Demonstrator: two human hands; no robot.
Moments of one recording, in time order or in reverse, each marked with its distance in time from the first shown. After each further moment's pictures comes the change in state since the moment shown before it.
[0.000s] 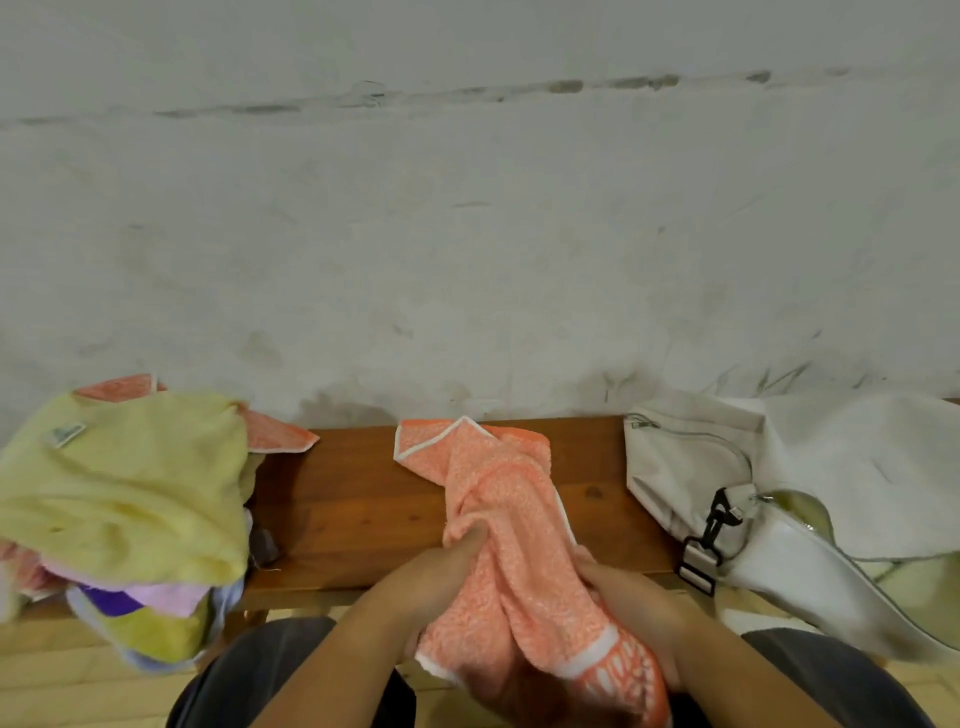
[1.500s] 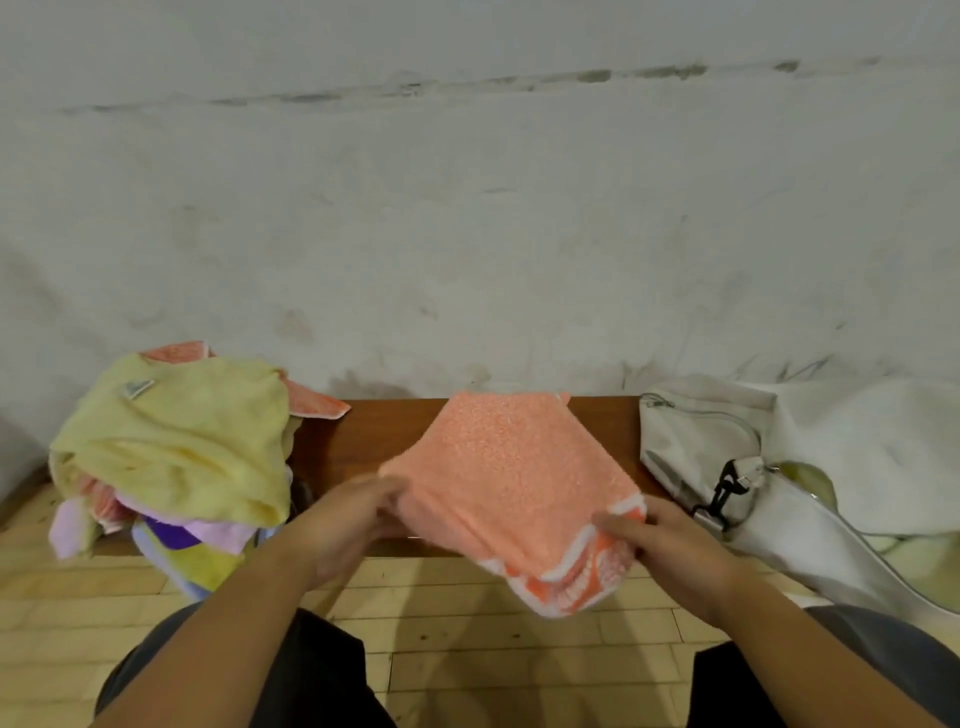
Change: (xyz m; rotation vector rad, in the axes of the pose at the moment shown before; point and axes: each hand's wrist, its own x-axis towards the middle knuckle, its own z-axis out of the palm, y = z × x) left_hand -0.037 -0.022 -0.083 -0.212 0.139 0.283; right_hand -0.027 -0.002 -0.023 -0.068 -0.005 -0.359
